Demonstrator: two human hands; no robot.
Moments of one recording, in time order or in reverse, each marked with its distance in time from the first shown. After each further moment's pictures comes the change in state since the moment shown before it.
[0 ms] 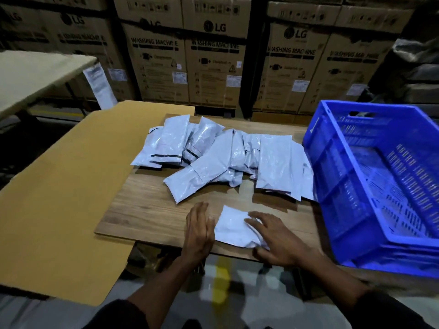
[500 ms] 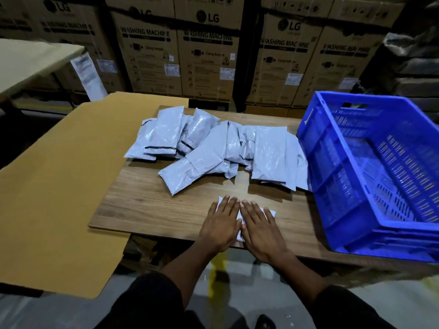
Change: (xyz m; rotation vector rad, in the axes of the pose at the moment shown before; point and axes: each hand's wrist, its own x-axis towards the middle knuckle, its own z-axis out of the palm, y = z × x) left_hand 0.007 0.043 0.028 0.548 -0.444 0.393; right_hand 0.010 -0.038 0.043 -0.175 0.131 0.315
